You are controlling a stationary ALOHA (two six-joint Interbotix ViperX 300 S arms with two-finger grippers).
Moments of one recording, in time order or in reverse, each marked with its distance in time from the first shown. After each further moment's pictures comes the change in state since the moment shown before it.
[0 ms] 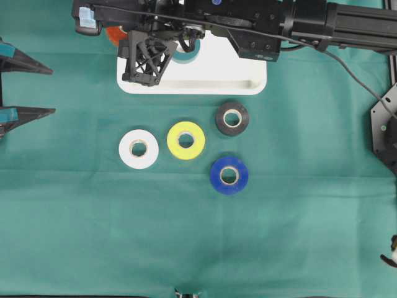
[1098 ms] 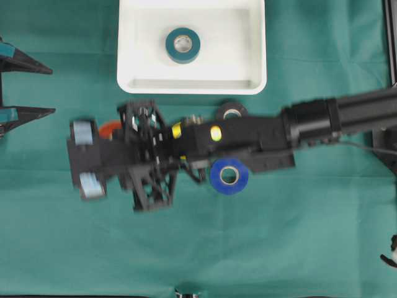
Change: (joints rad) left arm 0.000 0.000 0.000 0.002 0.000 0.000; right arm 0.302 0.014 0.000 0.029 0.025 0.009
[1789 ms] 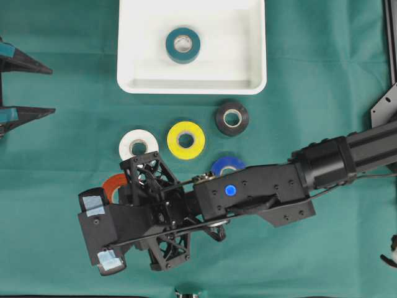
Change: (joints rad) left arm 0.000 0.000 0.000 -0.002 0.000 0.000; right arm 0.160 0.000 0.000 0.015 -0.018 0.005
